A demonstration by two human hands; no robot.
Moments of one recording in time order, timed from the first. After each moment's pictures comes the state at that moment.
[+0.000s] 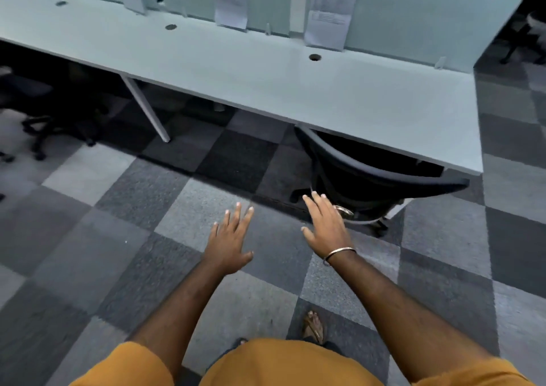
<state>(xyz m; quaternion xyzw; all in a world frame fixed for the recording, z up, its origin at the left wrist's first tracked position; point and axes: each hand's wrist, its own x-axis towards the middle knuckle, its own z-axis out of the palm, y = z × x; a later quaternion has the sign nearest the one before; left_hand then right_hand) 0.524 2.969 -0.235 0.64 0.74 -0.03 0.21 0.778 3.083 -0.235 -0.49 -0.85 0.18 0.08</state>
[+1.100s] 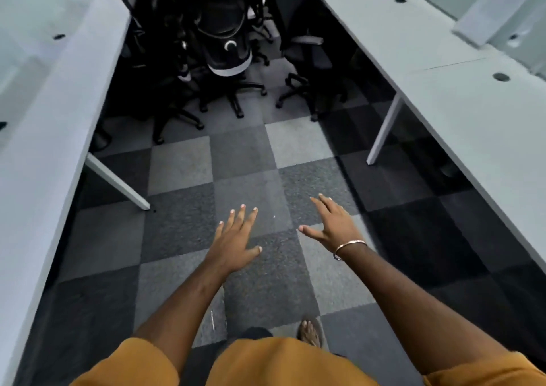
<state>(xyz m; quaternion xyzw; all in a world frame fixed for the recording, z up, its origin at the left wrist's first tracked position) 0.120 2.812 -0.221 0.20 0.95 0.09 0.21 0.167 3.097 -0.220 -0.05 -0.97 0.25 -0.08</state>
